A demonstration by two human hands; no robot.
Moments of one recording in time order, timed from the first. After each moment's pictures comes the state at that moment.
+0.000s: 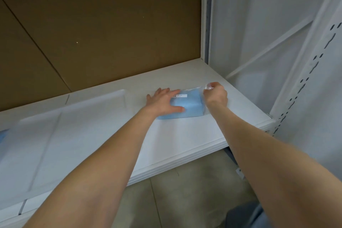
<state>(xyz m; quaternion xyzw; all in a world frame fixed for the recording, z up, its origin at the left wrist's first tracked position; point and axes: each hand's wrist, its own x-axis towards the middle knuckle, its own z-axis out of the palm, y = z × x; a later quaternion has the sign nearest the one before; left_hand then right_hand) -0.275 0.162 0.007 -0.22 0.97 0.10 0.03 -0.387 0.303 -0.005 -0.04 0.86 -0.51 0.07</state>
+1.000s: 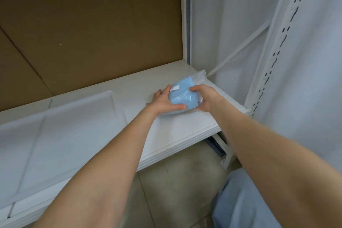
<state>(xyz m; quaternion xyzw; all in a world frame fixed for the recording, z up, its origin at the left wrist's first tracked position) -0.278 0.207 0.006 -0.25 0.92 0.30 0.02 -0.359 0.348 0.021 0.01 0.59 -0.73 0.35</state>
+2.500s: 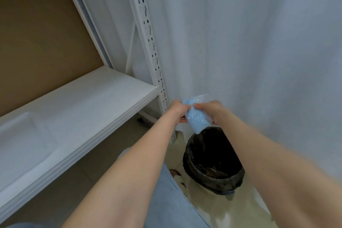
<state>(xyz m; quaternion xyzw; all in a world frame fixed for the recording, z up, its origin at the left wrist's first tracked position) -0.249 0.555 -0.022 -0.18 0.78 0.58 0.13 -0.267 0.680 -0.045 0.16 0.71 -0.66 0.19</state>
